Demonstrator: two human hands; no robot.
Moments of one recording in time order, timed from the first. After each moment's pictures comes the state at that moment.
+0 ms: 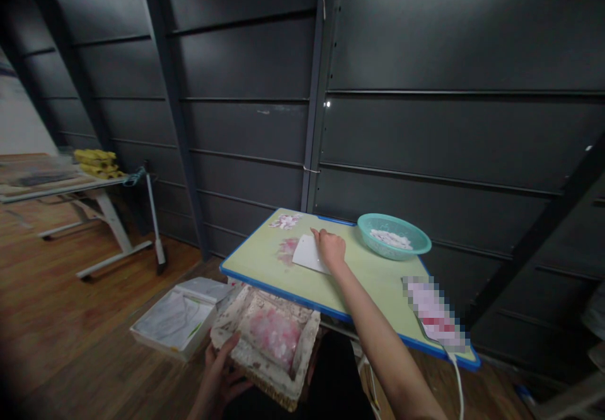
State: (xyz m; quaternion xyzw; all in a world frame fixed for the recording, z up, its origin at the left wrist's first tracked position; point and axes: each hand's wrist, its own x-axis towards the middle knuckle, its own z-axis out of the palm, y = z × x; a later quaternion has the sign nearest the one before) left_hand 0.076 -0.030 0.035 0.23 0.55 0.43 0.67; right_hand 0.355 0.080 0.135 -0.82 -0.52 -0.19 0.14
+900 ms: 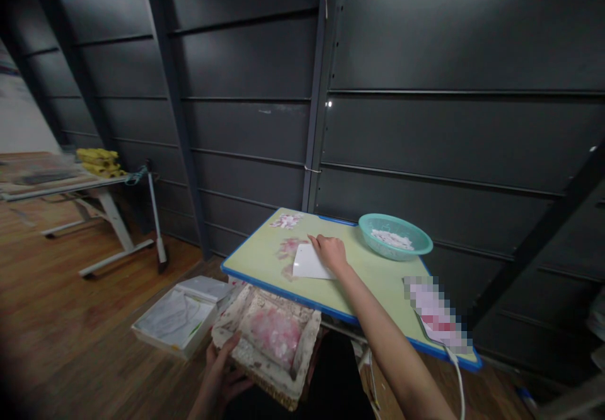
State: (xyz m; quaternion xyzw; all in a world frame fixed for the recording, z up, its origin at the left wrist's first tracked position) left_hand 0.077 -0.030 0.035 0.23 0.57 0.43 0.66; right_hand 0.366 0.076 0.123 -0.76 -0.60 -0.21 0.12
